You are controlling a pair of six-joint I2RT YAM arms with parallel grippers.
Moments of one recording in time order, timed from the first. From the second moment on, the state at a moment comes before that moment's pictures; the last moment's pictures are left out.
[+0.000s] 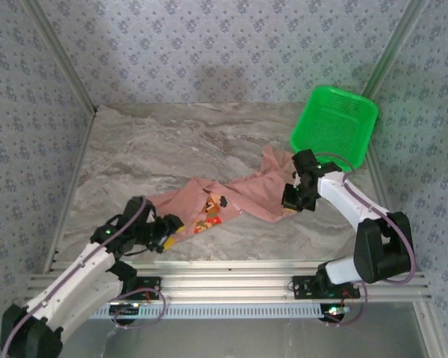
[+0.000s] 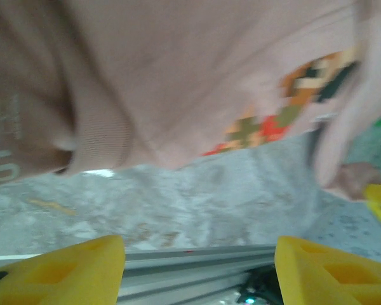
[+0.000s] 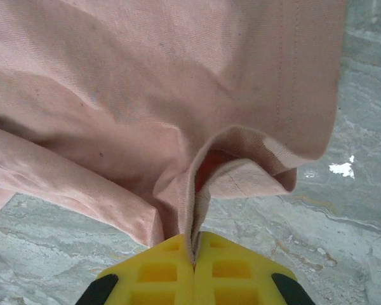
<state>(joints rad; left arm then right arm) -0.53 0.73 0.40 -0.64 0.37 -1.31 0.27 1.41 0.94 -0.93 -0.21 0.48</state>
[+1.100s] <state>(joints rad) -0.63 0.88 0.38 -0.29 0.16 -1.55 0.23 1.43 0.95 -0.93 -0.27 0.39</state>
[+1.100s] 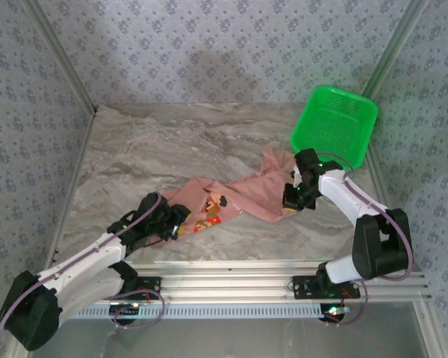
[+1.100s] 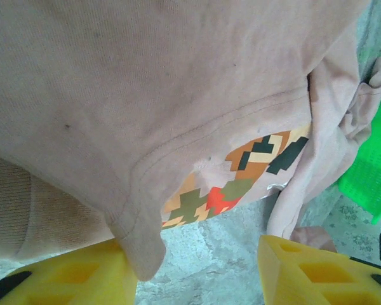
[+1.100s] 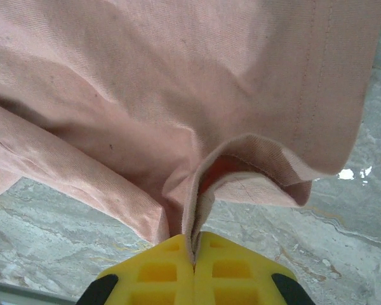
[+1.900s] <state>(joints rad) -0.60 1.03 0.38 -0.29 0.14 -1.53 0.23 1.43 0.95 -0.93 -0.27 0.39</state>
